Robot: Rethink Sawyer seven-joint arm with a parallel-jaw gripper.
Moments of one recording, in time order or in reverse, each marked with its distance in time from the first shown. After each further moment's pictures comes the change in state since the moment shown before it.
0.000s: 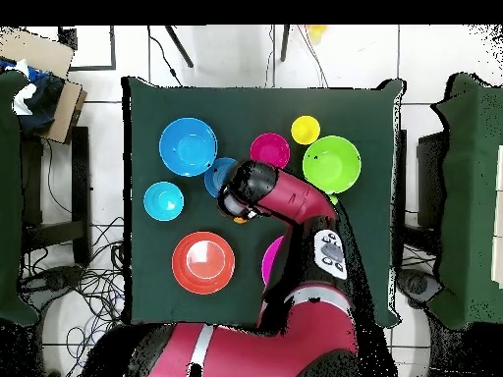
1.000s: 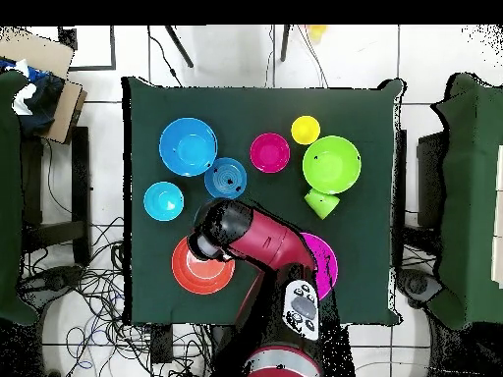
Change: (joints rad) arm 0.111 -0.167 -0.071 0.272 0.080 0.000 0.020
